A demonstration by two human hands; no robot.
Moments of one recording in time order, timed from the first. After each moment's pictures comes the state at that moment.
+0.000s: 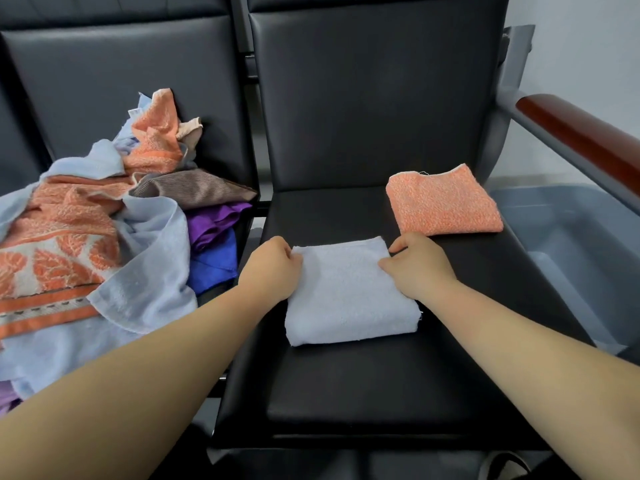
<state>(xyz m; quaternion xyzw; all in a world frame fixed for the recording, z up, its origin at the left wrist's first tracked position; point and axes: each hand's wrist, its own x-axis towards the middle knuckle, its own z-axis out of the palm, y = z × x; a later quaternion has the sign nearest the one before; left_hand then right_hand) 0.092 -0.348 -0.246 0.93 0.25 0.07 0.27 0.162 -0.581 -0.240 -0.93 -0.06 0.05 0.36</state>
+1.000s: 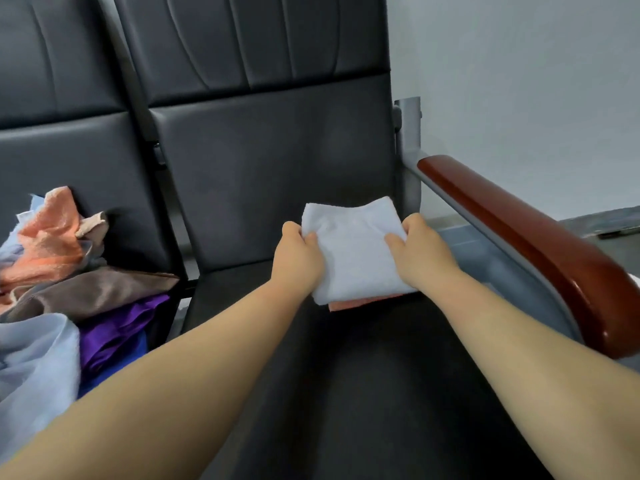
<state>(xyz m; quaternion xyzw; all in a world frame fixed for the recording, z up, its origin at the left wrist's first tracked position) 0.248 -0.479 -0.175 0.85 0.16 0.14 0.49 0.277 -0.677 -0.175 -0.93 -0.01 -0.05 0.36</state>
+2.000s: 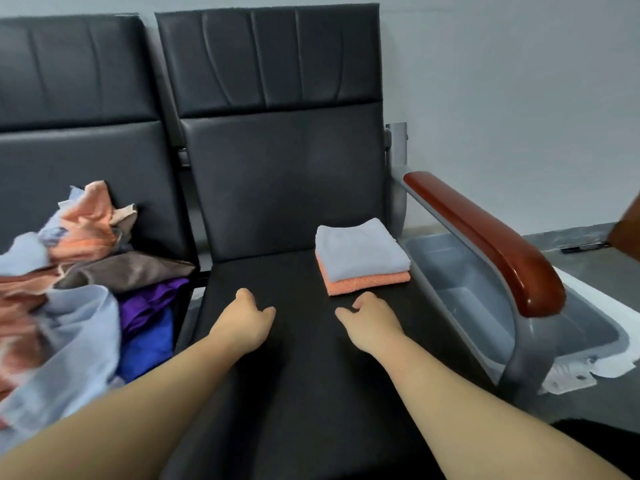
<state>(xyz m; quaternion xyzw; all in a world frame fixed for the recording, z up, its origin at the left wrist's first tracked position) 0.124 -0.403 -0.213 0.93 0.23 -0.02 0.29 0.157 -0.631 -0.215 -0.93 0.04 0.12 0.34</state>
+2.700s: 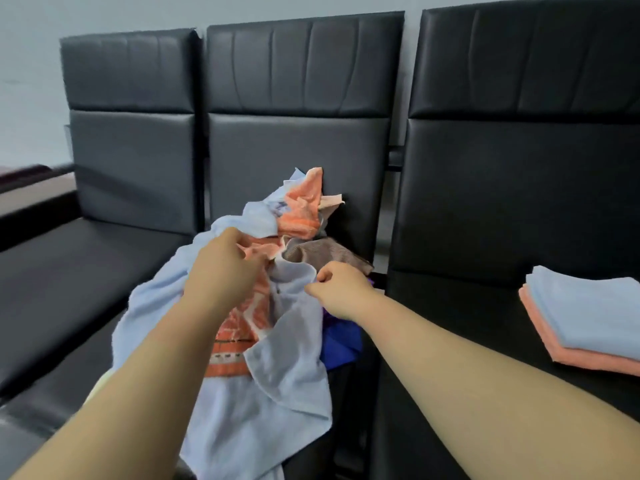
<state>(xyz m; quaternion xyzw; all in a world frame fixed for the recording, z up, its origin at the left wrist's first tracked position) -0.009 -0.123 -0.117 0.85 0.37 0.26 0.26 0.125 -0.264 -0.163 -0.87 -0.30 0.17 0.34</state>
